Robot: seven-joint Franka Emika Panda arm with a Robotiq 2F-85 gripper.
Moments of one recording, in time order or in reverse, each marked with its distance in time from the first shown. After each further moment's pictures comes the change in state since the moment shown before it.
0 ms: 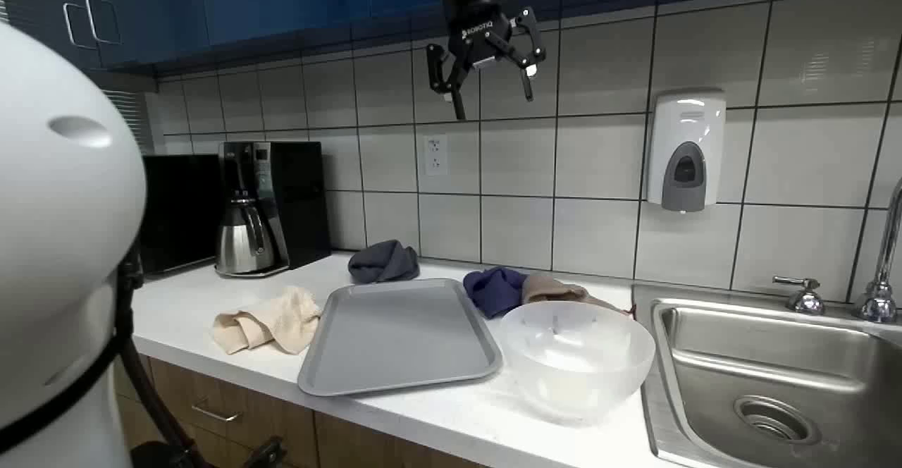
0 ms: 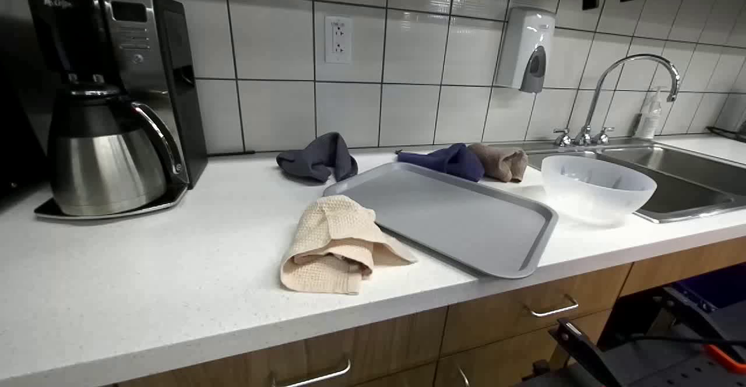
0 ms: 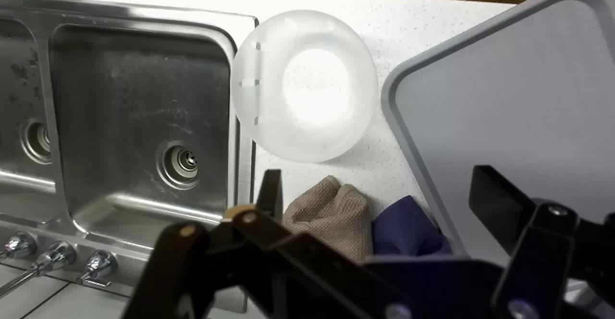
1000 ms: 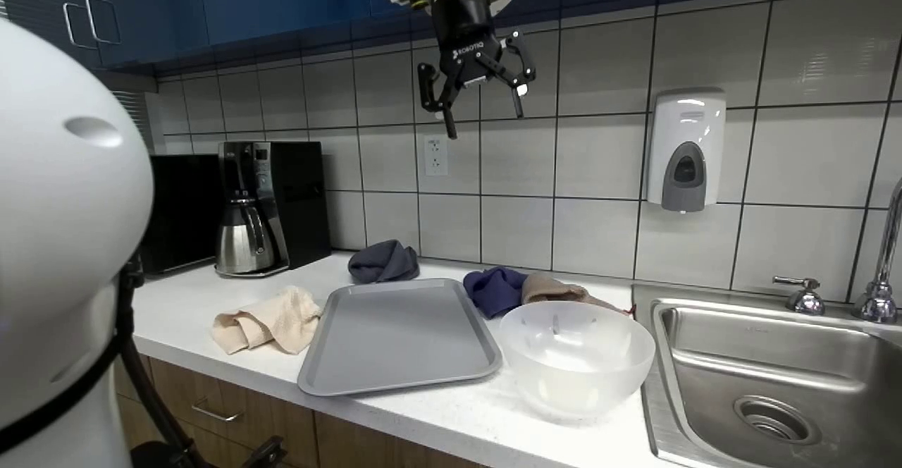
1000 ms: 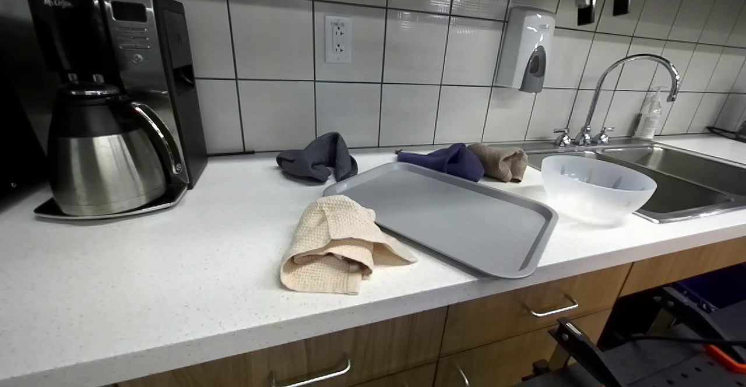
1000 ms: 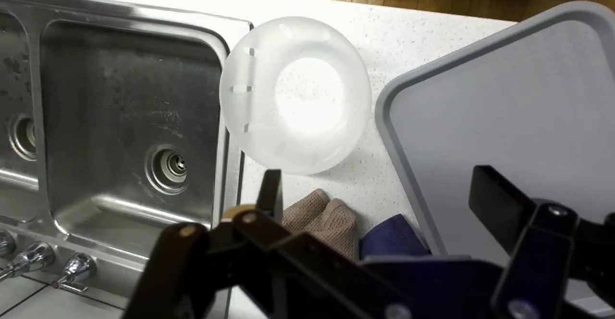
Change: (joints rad) arm 0.027 0.001 0.003 -0.057 -0.025 0.023 -0.002
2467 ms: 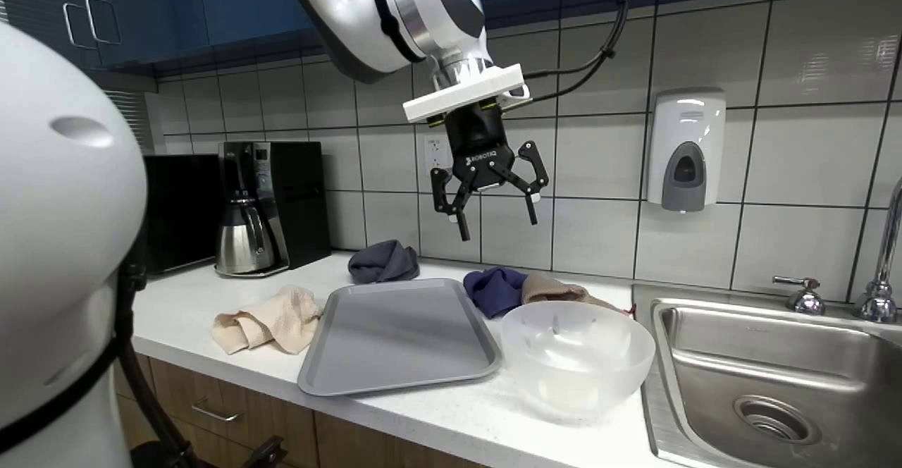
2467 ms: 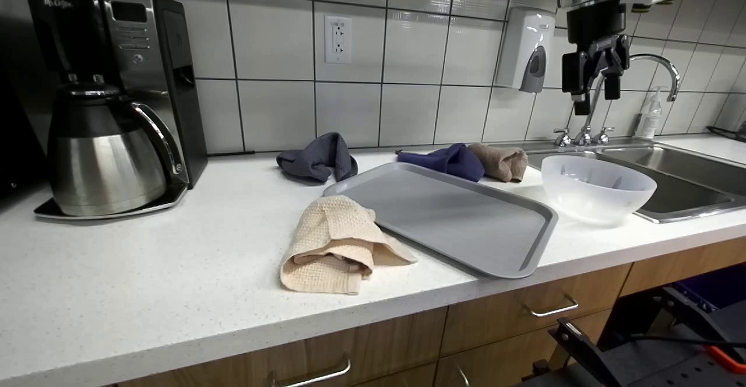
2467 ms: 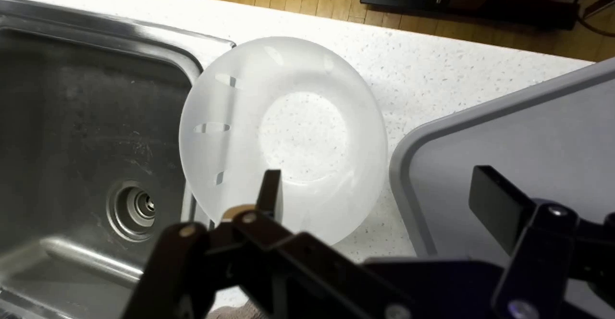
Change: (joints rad) arm -0.024 0.114 -0.037 -0.233 -0.094 0.283 0.034
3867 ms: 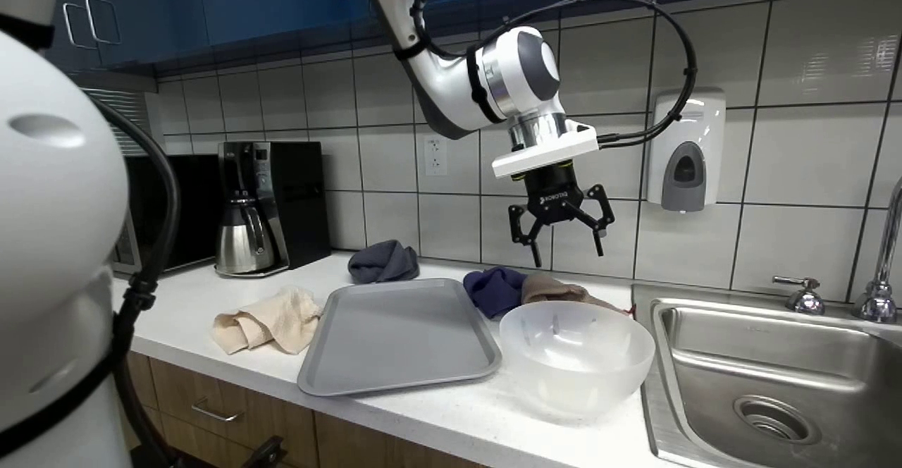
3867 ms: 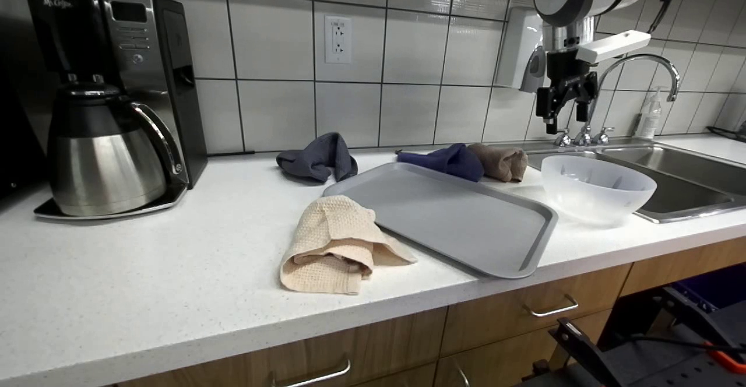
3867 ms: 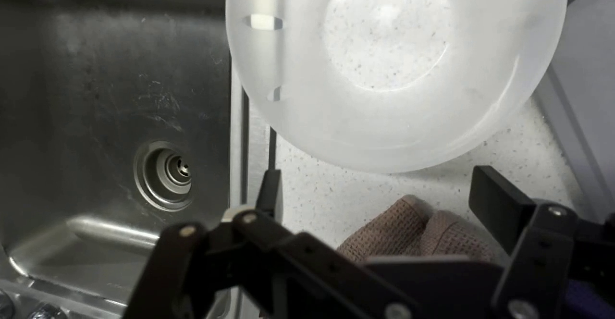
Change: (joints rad) arm -0.064 0.403 -0.073 0.294 0.040 0.212 -0.002
